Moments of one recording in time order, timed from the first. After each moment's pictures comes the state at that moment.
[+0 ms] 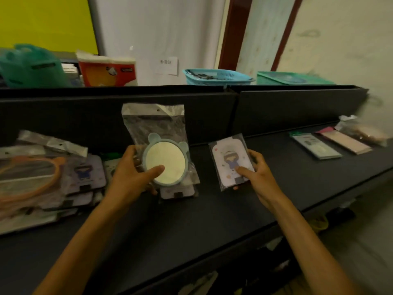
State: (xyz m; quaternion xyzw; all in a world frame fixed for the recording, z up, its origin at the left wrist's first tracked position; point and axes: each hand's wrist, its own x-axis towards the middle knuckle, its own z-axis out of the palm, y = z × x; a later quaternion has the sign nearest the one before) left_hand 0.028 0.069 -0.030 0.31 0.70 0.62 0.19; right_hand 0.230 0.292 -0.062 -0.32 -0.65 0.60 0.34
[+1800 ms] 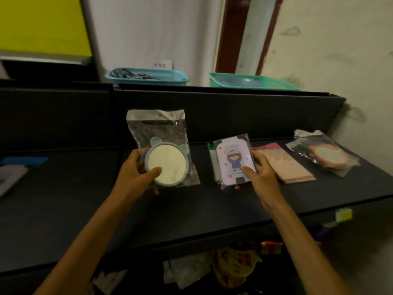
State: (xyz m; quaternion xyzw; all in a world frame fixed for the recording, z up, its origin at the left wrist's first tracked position) left_hand 0.288 0.423 -0.043 0.28 0.69 0.65 0.16; right_hand 0.470 0.657 -0.054 -0.28 -0.71 0.56 0.33
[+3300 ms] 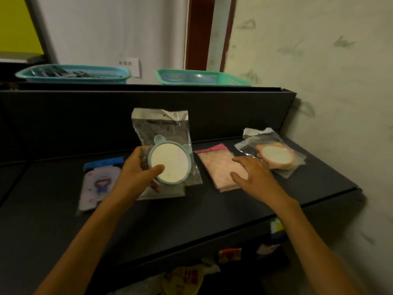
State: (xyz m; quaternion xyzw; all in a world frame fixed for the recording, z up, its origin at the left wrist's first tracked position) left_hand 0.363 0.620 -0.046 0.32 0.70 0.61 0.18; right_hand 0.564 0.841 -0.051 -0.30 -0.94 0.11 0.16
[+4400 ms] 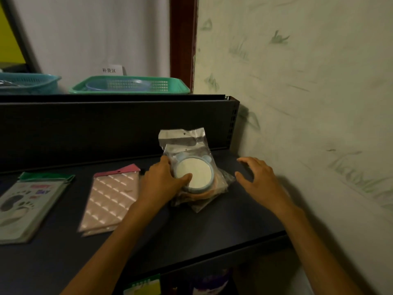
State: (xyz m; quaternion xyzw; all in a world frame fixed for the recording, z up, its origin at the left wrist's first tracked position) left_hand 0.516 0.934 -0.054 0.34 0.86 0.38 0.03; right_hand 0.701 1.104 -0.036 -0.29 -0.91 0.19 0.24
